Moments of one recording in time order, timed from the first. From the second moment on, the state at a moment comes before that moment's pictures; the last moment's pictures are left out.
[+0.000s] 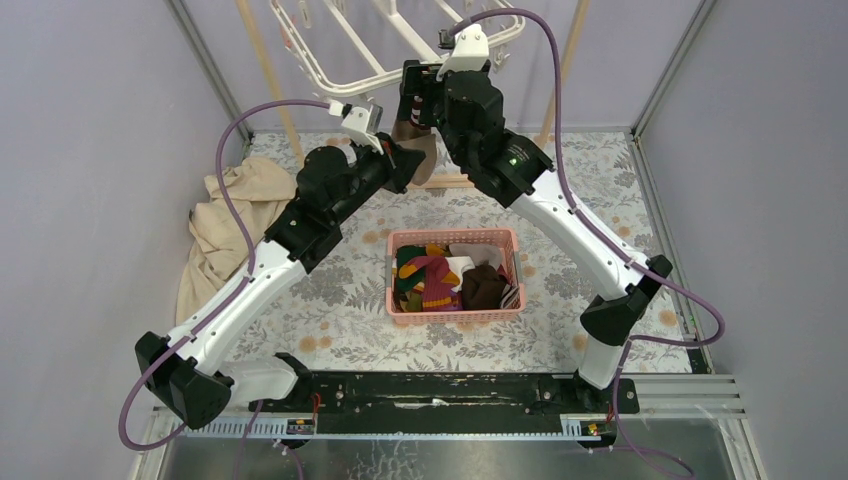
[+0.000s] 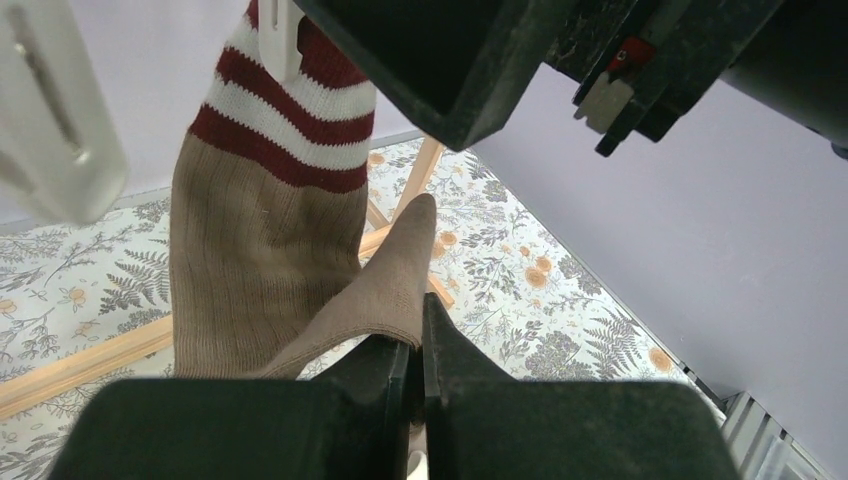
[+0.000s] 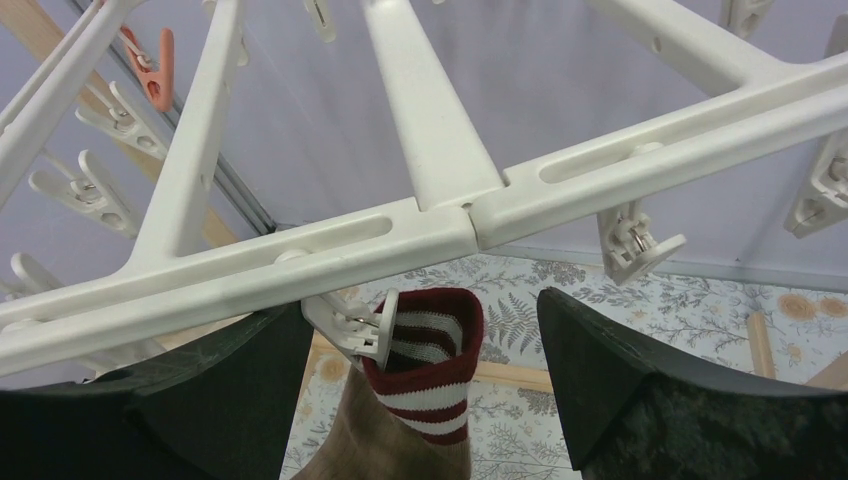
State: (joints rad) left arm -0.59 1.23 1.23 0.01 0.07 -0.33; right arm 0.84 1.79 2.12 -0.35 0.56 0.22
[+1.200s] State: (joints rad) left arm -0.58 1.22 1.23 0.01 0.09 -0.34; right arm 0.84 1.81 2.14 -0.30 0.53 0.21
